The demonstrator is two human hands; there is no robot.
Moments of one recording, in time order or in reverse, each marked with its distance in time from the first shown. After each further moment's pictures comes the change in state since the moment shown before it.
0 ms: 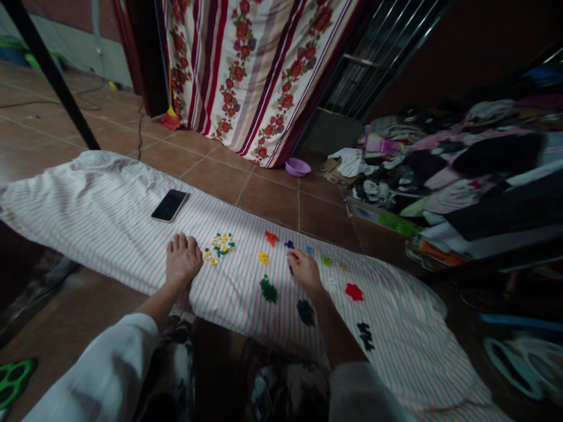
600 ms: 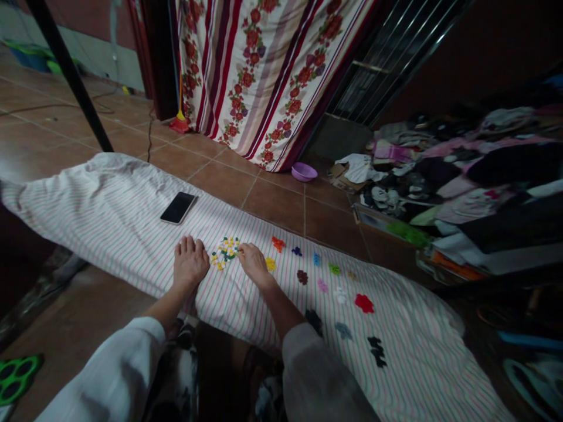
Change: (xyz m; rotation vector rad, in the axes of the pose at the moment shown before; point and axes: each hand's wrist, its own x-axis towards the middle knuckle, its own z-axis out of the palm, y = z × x) left_hand 0.001 0.000 0.006 -0.061 0.009 -0.020; right_hand 0.025 -0.135 0.085 0.003 -0.295 -0.231
